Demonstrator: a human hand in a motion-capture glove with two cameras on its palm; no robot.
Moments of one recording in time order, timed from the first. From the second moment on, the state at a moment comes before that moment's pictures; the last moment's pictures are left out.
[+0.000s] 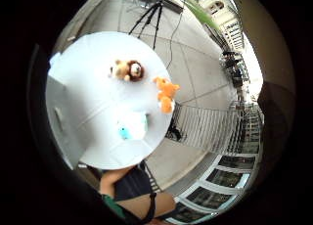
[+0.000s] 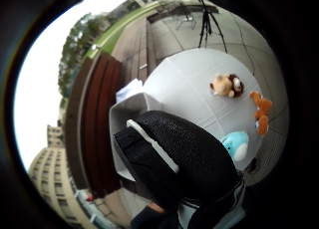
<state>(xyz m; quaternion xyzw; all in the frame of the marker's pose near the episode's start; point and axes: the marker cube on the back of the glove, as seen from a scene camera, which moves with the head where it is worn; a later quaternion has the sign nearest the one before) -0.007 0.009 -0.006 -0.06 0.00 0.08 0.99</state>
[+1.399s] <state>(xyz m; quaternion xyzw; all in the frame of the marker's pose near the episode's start) 0.094 0.086 0.075 -0.01 0.03 -0.03 1.00</state>
